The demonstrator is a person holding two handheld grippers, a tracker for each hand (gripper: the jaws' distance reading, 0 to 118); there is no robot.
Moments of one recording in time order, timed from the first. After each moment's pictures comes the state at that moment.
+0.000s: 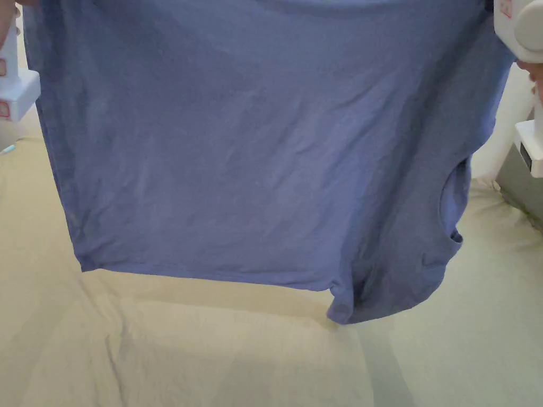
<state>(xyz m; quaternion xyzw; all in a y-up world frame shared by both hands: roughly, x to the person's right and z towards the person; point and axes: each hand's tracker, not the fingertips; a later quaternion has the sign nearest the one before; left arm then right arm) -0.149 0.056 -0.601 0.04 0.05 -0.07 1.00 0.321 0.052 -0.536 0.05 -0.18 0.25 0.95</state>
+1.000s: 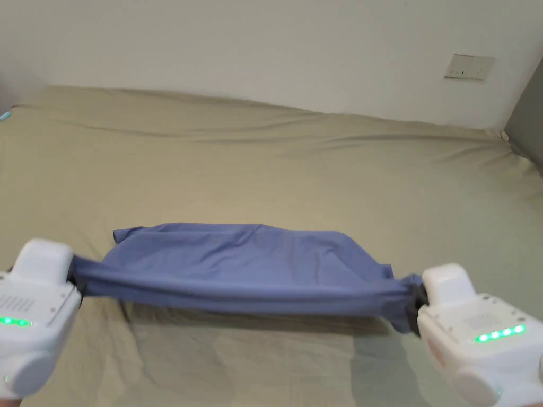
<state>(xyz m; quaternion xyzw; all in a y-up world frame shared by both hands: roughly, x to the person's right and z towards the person) -0.160 -0.320 -0.422 -0.25 0.00 -0.16 0.95 0.303 -0.314 -0.356 -0.30 -0.04 0.17 0.94</state>
